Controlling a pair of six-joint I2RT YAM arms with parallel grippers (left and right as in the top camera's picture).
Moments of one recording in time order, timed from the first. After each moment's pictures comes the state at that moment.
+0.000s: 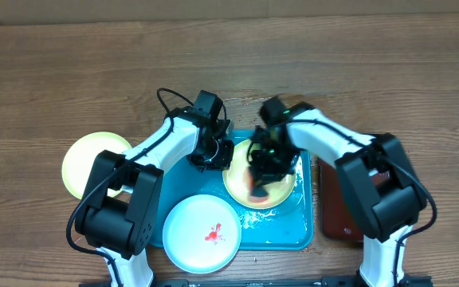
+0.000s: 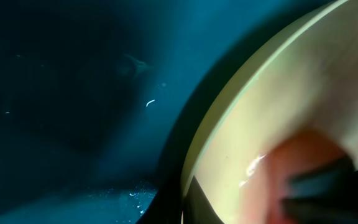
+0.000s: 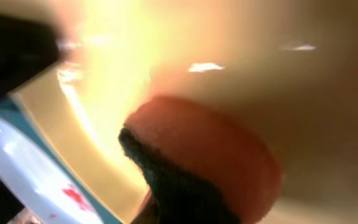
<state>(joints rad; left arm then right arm) -0.38 1.94 1.19 -0.73 0.34 -0.23 0.52 2.06 1.31 -0.91 -0.56 0.24</state>
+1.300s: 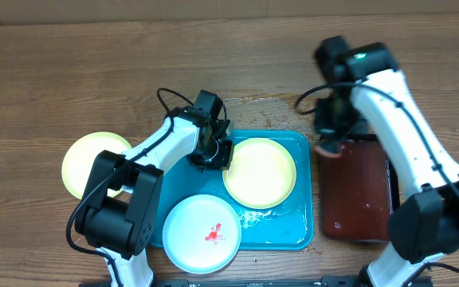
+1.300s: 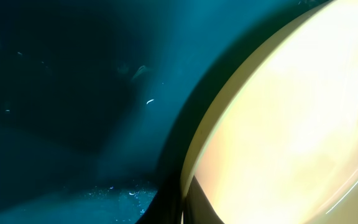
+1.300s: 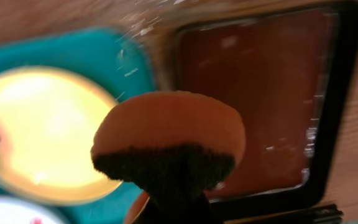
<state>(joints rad) -0.38 1.94 1.19 -0.74 0.34 -0.23 0.25 1.84 1.73 -1.52 0.07 0.51</state>
